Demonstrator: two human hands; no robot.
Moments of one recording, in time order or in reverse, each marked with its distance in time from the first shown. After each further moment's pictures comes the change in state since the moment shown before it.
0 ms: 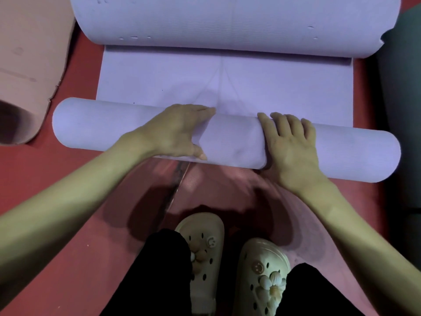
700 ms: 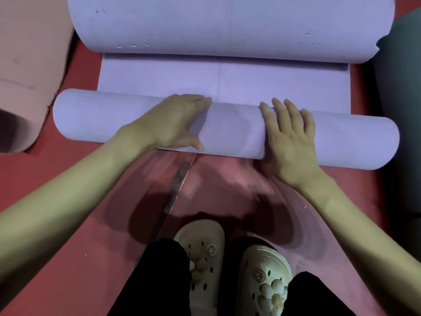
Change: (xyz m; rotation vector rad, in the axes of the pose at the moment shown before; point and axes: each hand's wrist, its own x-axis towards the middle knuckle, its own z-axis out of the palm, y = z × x) left_hand 0.019 -0.012 -0.010 0.109 0.080 0.051; right_hand 0.019 0.009 0.005 -0.009 0.097 -0.001
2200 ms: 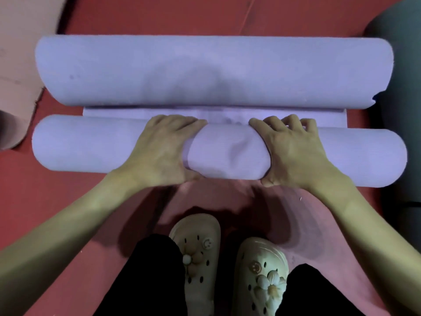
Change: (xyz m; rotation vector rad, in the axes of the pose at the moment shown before) left_hand -0.047 0.019 0.047 0.040 0.233 -0.004; right_hand -0.013 -0.004 -0.044 -0.065 -0.407 -0.073
